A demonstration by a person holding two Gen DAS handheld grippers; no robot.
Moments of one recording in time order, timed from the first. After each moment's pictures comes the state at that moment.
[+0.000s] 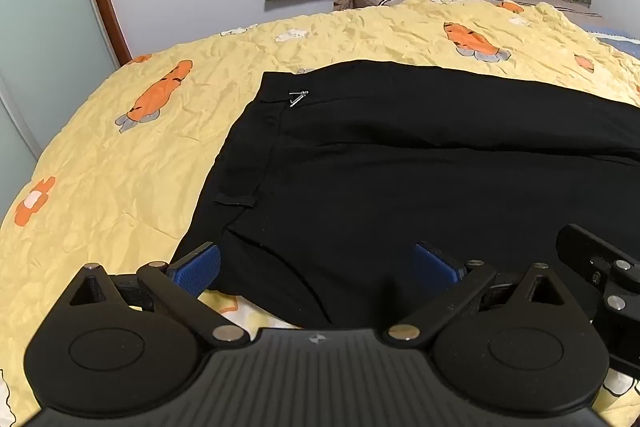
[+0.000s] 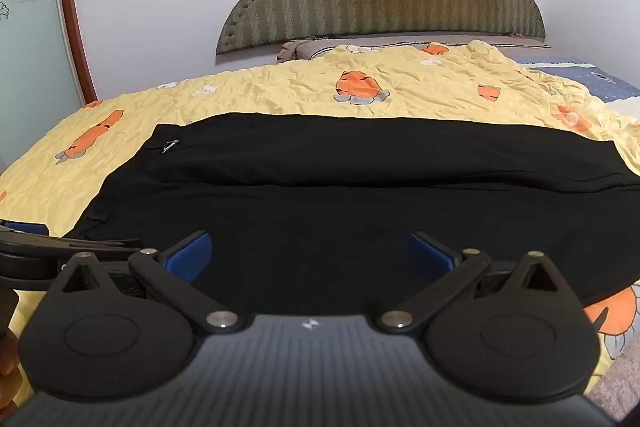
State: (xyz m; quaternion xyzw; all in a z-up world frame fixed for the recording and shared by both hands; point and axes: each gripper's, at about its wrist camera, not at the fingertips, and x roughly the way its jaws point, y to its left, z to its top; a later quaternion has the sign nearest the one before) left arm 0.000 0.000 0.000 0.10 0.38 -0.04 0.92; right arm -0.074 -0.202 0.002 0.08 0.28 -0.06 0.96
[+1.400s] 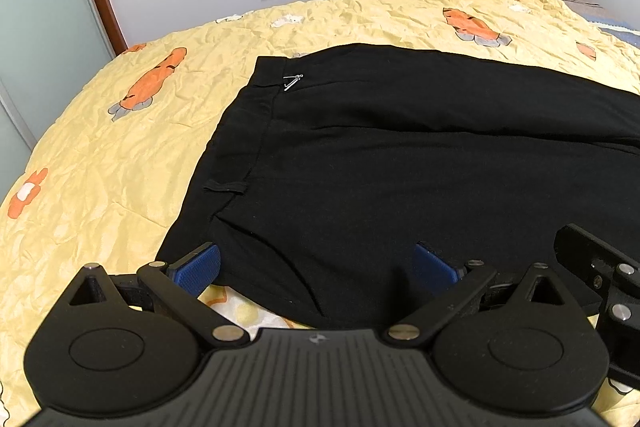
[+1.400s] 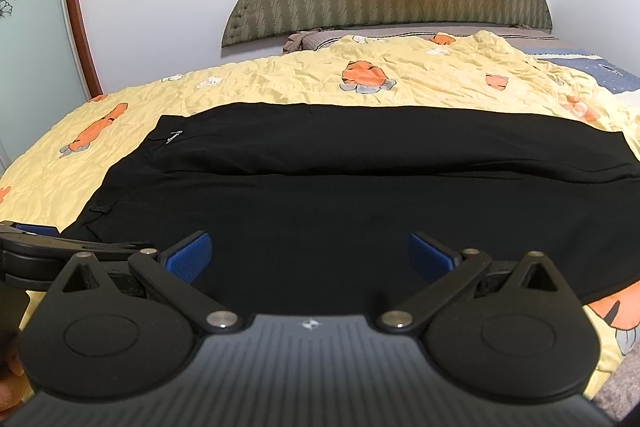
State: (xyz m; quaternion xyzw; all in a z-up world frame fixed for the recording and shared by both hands) left arm 0.006 -0.002 -0.014 0.10 0.39 -0.04 0.92; right arm -0.072 -0.204 -0.005 0.08 0.29 -0.06 0.95
